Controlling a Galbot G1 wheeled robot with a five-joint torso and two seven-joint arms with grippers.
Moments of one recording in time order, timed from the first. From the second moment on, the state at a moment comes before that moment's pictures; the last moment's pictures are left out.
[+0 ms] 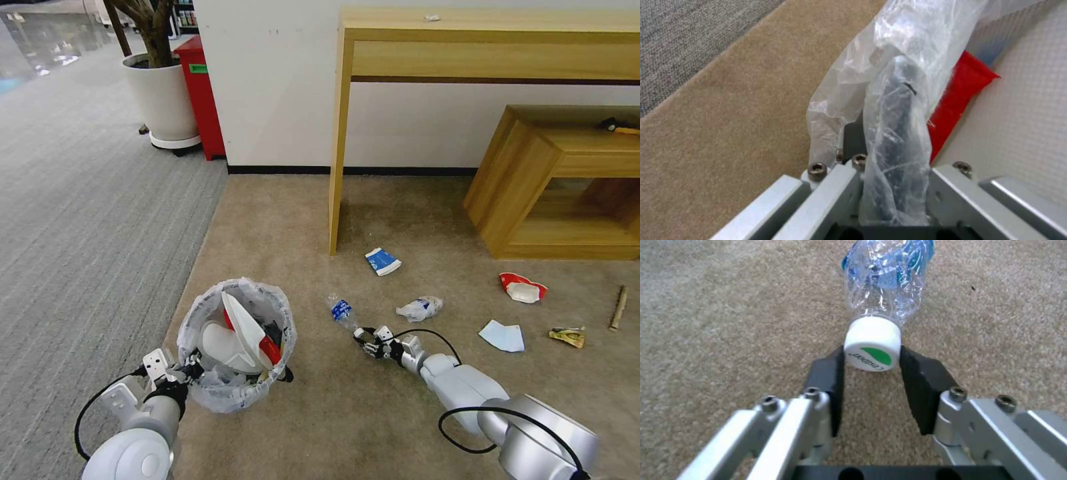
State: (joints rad) left arm 1.59 -1.44 -0.68 -2.18 -0.79 0.52 -0.34; right arm -0.45 1.32 -0.52 0.24 0.61 0.52 -0.49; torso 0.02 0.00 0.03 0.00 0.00
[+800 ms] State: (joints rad) left arm 1.54 -1.44 -0.66 -2.09 -0.77 0.52 -0.35; right arm -0.48 1.23 -0.48 0.40 0.63 0.65 -0.52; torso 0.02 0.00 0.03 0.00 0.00
